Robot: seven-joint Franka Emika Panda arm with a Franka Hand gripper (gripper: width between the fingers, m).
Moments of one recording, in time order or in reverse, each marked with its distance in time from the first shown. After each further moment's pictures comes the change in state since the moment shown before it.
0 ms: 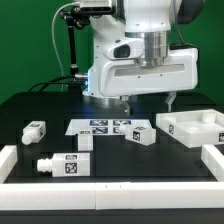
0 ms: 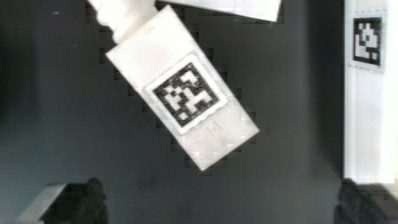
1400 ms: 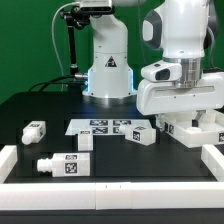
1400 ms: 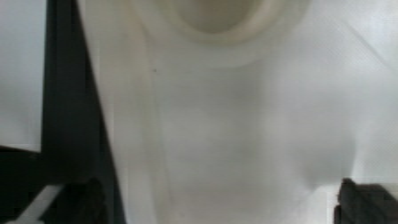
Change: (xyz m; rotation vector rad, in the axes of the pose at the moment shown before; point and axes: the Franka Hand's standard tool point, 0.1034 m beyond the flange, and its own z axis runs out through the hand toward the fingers) arm -0.037 -0.089 0.061 -0.025 0.032 -0.039
